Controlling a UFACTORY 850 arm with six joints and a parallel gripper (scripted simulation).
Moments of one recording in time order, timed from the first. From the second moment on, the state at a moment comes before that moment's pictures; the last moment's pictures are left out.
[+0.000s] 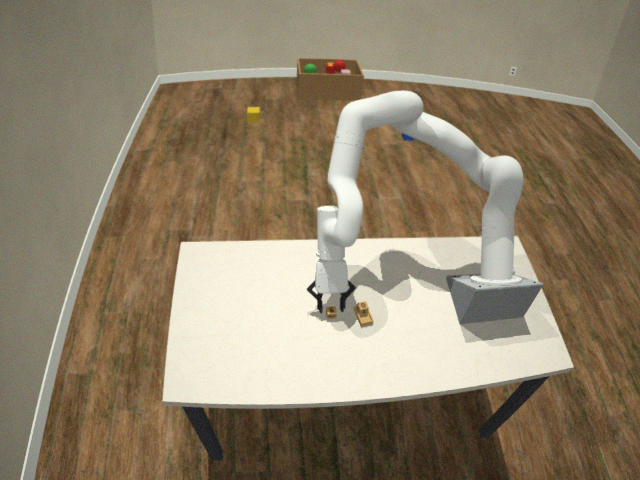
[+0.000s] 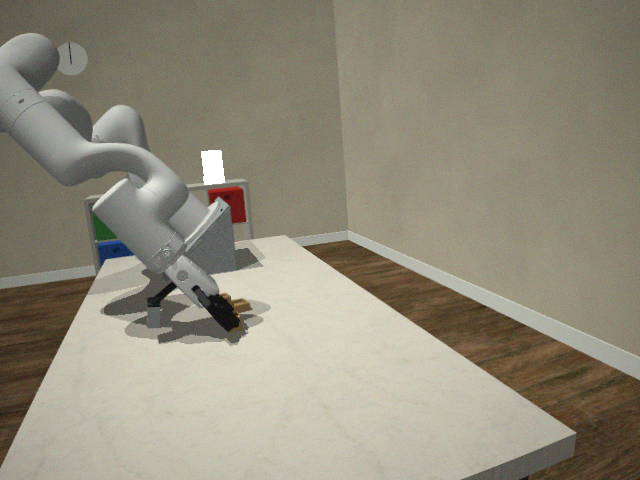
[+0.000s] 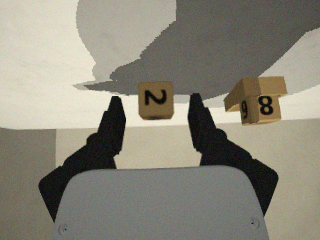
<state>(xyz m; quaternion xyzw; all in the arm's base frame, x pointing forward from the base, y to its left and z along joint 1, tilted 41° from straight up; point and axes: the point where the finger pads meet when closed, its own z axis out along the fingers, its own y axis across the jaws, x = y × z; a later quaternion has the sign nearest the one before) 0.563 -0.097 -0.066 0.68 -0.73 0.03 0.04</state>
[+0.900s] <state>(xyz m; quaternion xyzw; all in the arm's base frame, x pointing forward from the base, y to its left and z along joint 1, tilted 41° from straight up) 0.565 -0.067 -0.031 0.68 -0.73 0.03 0.04</state>
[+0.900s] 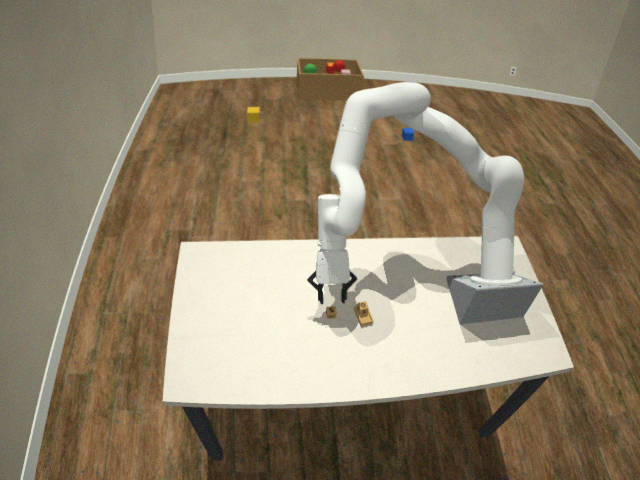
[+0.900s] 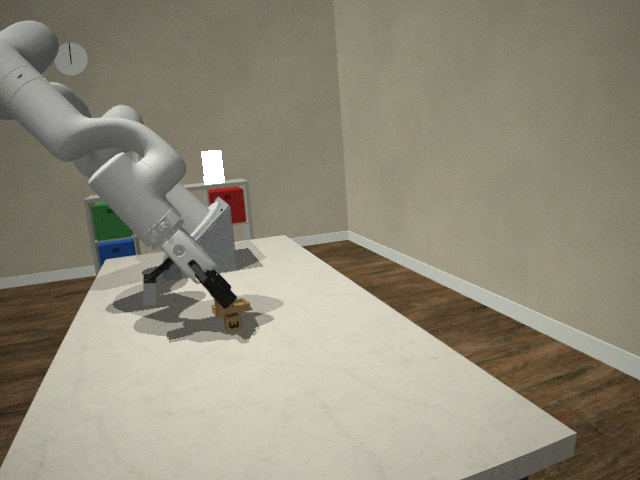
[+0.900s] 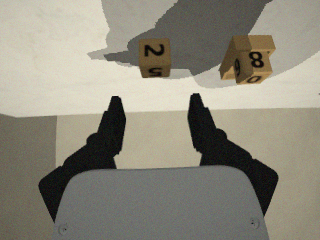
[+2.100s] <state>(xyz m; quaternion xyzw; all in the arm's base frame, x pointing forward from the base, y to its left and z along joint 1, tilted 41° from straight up) 0.560 -0.049 -0.017 0.68 -0.72 0.07 0.12</state>
